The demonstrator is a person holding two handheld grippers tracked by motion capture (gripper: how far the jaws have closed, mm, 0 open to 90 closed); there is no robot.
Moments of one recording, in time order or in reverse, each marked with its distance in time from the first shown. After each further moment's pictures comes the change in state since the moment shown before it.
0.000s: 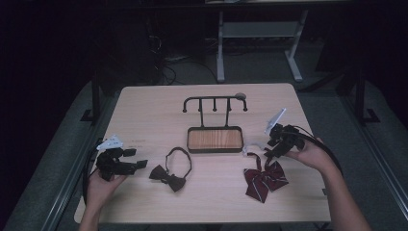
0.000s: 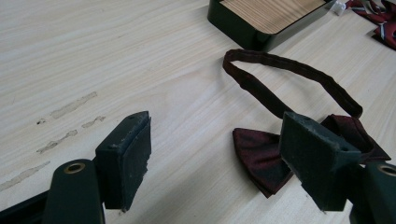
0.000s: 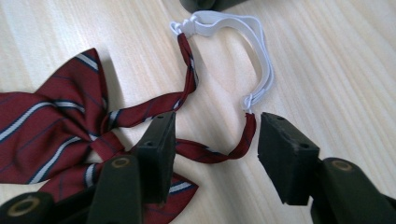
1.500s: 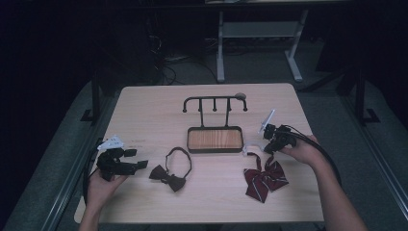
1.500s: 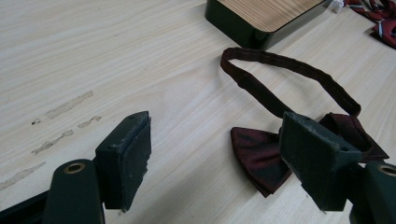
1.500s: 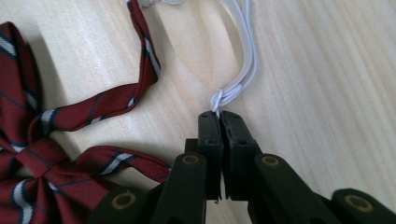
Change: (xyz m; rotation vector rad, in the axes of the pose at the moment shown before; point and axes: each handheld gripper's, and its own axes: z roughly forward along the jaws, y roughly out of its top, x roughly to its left) left arm -0.001 0.000 0.001 0.010 -0.006 0.006; right arm -0.018 0.008 0.032 0.134 0.008 0.009
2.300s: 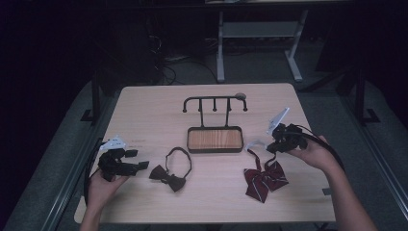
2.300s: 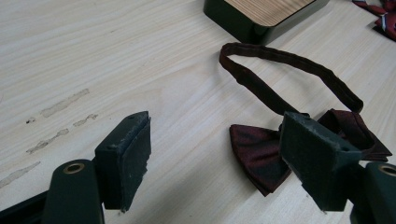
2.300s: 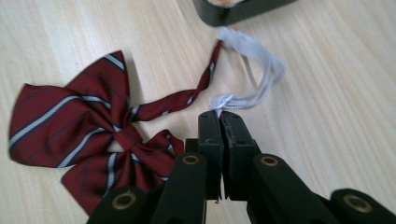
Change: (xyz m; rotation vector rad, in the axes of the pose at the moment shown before) left arm -0.002 0.000 0.004 0.017 0.001 0.007; right arm 0.027 -0.014 -0.049 -0.158 -0.013 -0.066
